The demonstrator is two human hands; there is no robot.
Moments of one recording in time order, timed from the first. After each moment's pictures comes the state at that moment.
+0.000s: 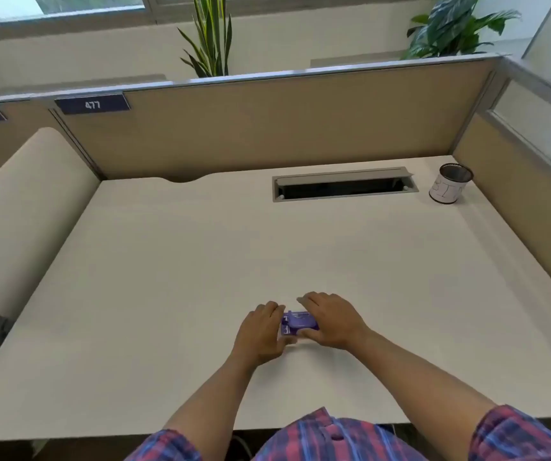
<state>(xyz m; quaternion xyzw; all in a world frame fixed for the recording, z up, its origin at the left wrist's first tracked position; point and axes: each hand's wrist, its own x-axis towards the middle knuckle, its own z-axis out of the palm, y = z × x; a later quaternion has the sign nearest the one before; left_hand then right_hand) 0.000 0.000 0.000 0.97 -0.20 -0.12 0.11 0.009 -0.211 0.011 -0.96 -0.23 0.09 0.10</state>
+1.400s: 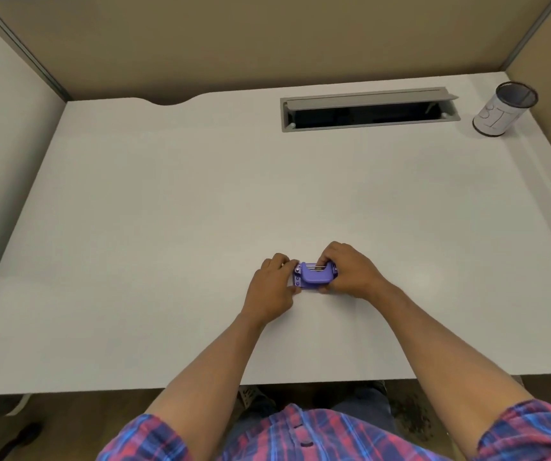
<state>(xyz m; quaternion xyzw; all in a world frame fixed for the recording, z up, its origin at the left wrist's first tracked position) 0.016 0.013 -0.041 0.95 -0.15 -0.14 0.24 0.030 -0.203 -0.012 -0.94 -0.08 0.19 0.29</state>
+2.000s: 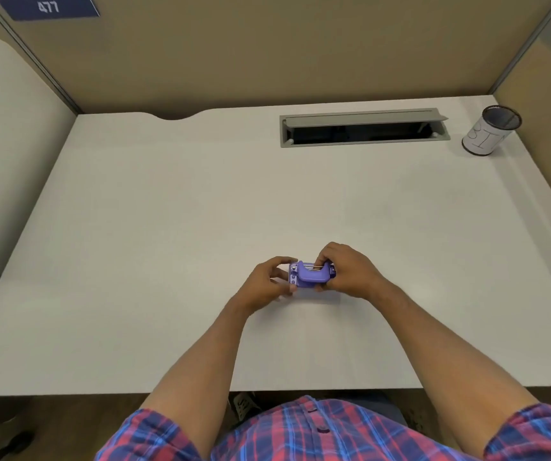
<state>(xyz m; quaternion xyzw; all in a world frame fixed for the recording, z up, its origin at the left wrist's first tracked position) 0.035 0.022 -0.009 0.77 0.01 -0.30 0.57 0.041 -0.214 0.017 -0.94 -0.10 0.18 0.28</state>
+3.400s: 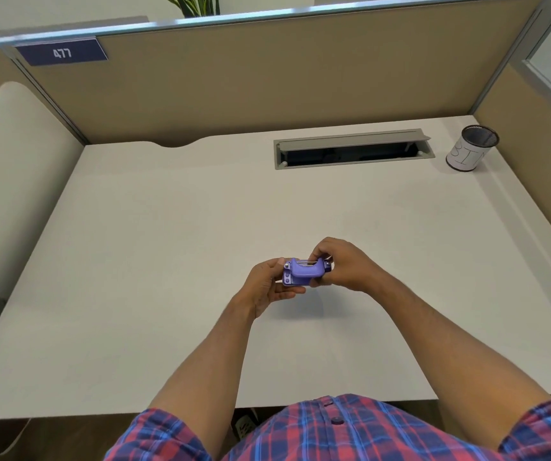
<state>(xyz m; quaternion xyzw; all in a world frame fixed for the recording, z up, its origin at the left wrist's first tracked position) 0.050 -0.006 0.032 0.61 0.16 -0.29 0.72 0.065 -0.225 0.052 -0.91 -0.12 0.14 0.38</state>
